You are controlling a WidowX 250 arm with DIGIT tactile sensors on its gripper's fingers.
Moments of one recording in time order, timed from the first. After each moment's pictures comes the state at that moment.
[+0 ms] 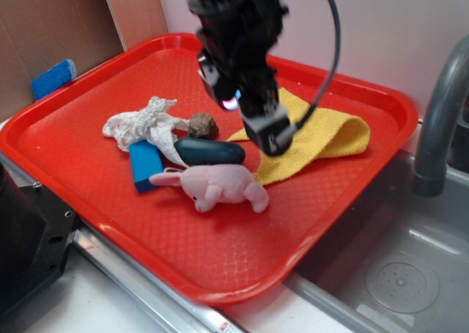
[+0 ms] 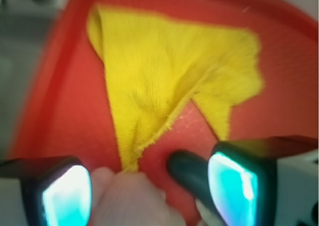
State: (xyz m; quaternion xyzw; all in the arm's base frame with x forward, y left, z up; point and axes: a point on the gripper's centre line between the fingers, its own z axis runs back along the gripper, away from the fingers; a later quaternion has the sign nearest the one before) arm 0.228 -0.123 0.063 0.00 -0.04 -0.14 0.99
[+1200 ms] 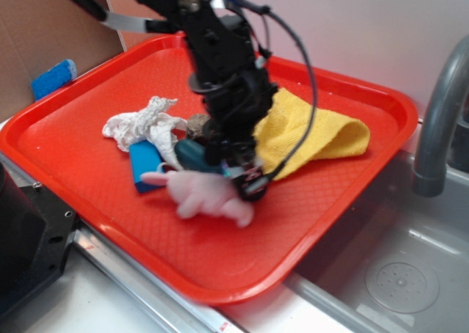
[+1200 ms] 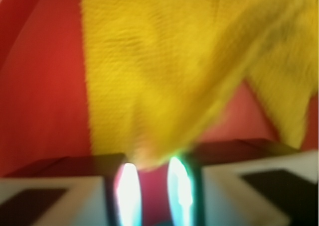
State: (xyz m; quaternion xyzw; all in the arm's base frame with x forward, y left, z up) arm 0.189 -0.117 0.023 -0.05 -0.03 -0.23 0.97
